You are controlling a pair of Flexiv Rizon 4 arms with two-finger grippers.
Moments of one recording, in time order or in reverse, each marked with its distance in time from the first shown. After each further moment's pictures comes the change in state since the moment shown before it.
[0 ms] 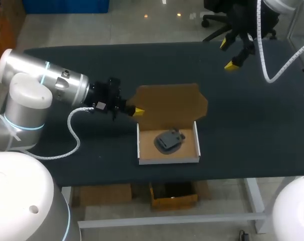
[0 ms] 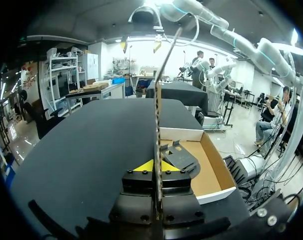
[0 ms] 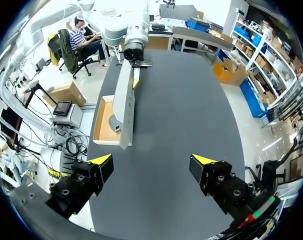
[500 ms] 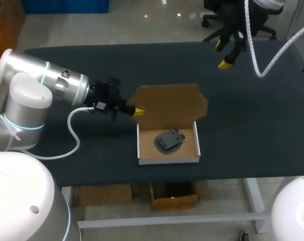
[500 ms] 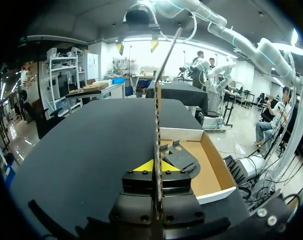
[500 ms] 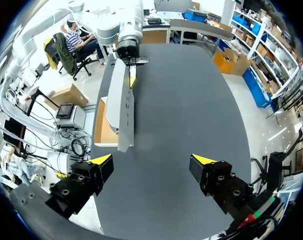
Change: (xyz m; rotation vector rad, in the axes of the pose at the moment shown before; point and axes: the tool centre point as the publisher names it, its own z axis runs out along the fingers) left arm 0.000 0.000 0.000 0.000 0.000 0.000; right arm -0.009 0.009 0.013 0.058 0.046 0.069
